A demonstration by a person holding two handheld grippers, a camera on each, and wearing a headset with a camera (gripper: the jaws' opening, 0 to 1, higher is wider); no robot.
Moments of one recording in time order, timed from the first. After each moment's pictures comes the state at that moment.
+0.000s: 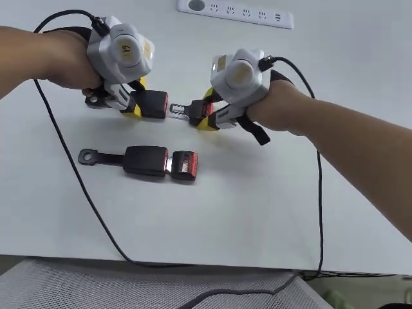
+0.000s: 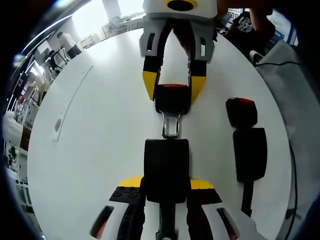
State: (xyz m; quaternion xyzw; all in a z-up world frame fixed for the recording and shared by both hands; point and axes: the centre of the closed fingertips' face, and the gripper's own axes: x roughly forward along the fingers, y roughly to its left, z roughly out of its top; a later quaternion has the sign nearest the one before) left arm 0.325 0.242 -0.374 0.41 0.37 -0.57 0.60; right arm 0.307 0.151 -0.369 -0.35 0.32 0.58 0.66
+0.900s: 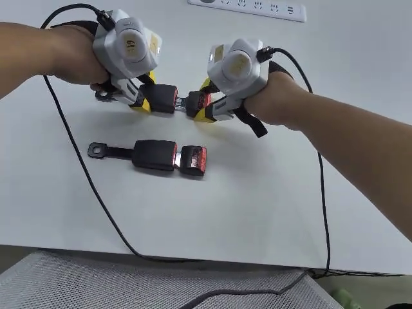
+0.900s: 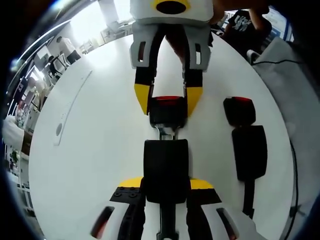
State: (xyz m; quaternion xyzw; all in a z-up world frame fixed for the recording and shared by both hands) left arm 0.325 0.241 -0.374 0.41 0.35 -0.58 0.61; right arm 0.311 0.168 -0.365 -0.35 0.31 0.59 0.66
